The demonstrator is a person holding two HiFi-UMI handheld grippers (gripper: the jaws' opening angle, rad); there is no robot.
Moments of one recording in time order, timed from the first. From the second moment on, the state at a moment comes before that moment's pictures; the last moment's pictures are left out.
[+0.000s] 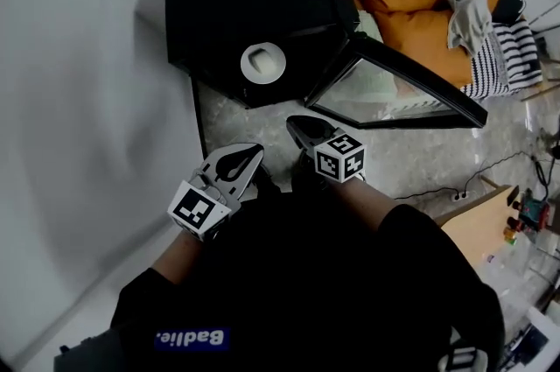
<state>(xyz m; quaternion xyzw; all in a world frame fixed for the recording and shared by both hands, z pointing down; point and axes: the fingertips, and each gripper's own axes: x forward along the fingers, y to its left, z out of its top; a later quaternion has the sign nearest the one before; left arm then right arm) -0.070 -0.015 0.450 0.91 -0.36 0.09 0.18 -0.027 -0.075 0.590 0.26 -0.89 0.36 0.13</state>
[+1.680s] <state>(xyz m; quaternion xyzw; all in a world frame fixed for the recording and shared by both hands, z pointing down) -0.110 -0.002 0.449 0.89 -0.39 0.12 0.19 -0.061 -0.186 0.771 0.40 -0.73 0.55 0.06</state>
